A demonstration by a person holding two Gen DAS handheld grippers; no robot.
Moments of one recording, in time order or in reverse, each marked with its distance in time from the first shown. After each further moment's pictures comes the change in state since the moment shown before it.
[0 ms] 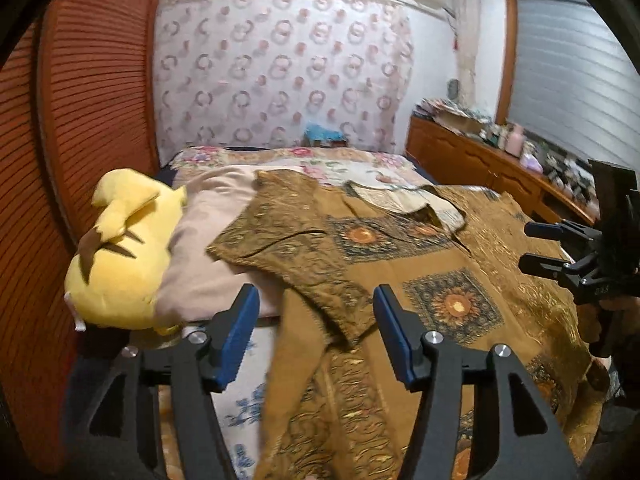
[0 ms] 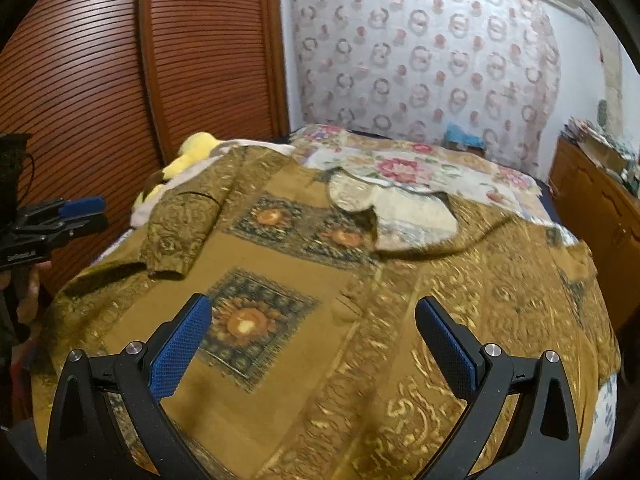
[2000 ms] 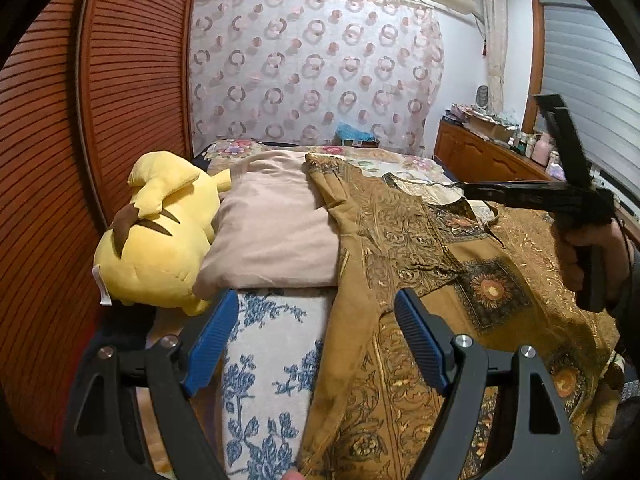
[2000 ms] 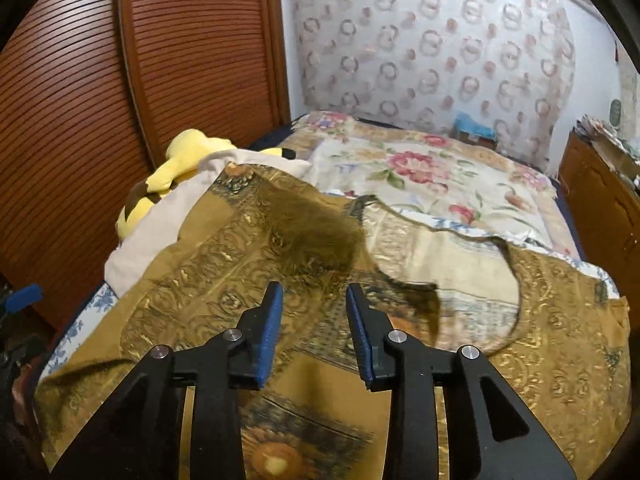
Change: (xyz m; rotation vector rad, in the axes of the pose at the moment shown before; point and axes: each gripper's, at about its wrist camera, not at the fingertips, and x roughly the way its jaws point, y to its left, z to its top) left arm -0.005 0.014 -0.022 -0.033 0.001 0.091; right arm 0.085 0.013 0.067 0.022 0.074 -0.018
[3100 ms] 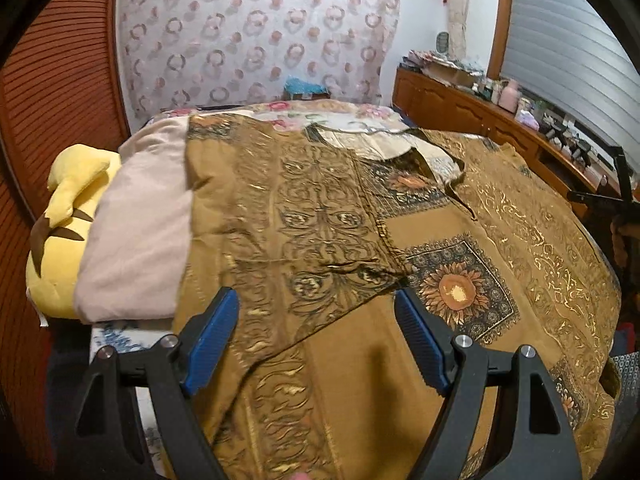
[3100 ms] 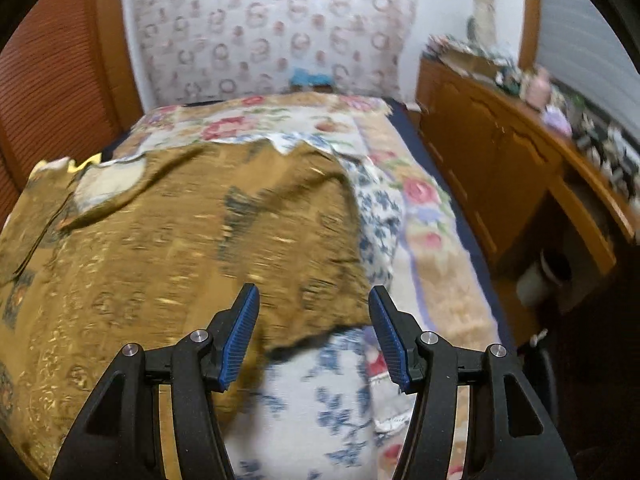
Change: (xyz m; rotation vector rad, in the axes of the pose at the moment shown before) left arm 0.083 -0.083 0.016 0.106 0.188 -0.133; right arm -0.150 -0.305 -0.162 0.350 0.098 -0.358
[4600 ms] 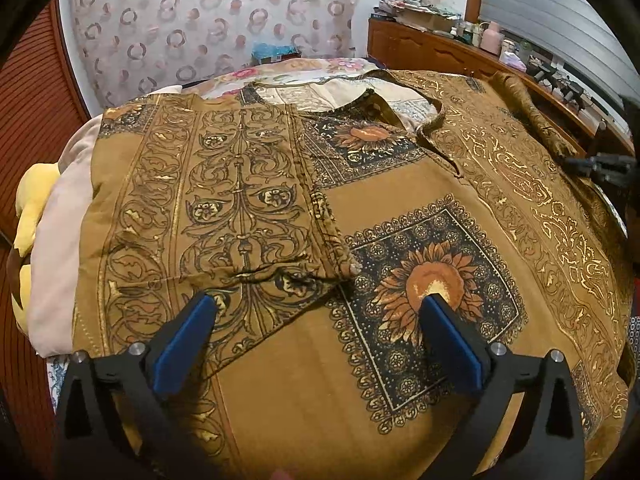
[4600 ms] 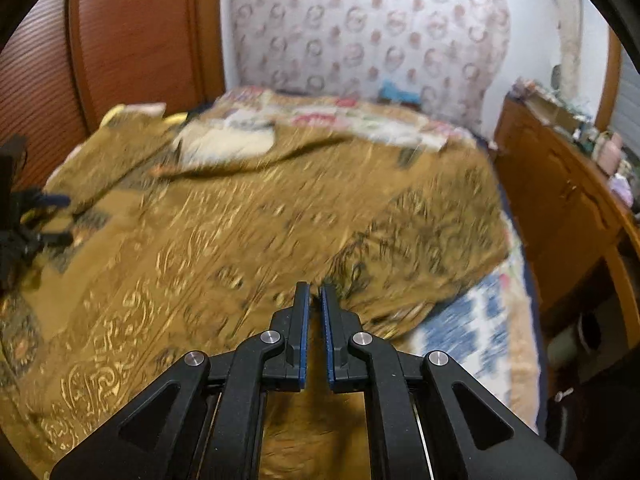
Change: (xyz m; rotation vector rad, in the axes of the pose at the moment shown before) left arm 0.043 -0.044 0.010 0.132 0.156 -0.005; right arm -0.003 0.125 -0.024 -0.290 -0.004 0.187
